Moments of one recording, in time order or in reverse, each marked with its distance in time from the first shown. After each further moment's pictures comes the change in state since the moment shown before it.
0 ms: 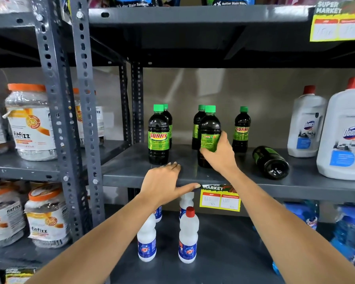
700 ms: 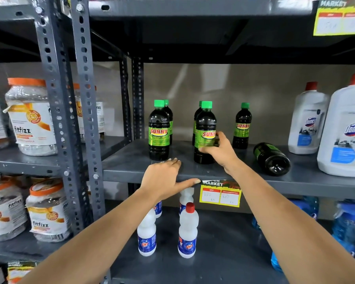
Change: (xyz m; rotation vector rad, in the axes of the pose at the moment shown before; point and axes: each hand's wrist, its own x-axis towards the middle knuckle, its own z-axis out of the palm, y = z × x) left_hand 0.000 -0.002 0.003 -0.015 -0.022 -0.009; right_hand 0.011 0.012 0.003 0.367 -0.220 0.137
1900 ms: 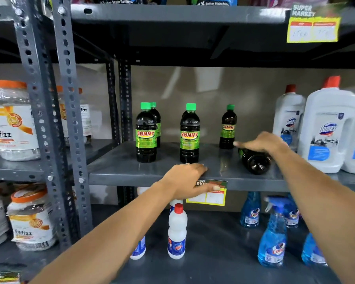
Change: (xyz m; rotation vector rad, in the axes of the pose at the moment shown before) left_hand 0.030 0.069 -0.015 -0.188 -0.207 0.346; right_hand 0.002 -0.027 -0.152 -0.985 0.138 0.446
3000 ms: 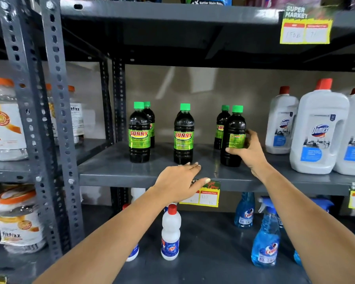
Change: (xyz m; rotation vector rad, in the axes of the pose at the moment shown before) left_hand 0.006 0.003 0.015 0.046 0.096 -0.090; right_hand 0.011 0.018 0.065 1.082 0.078 -0.368
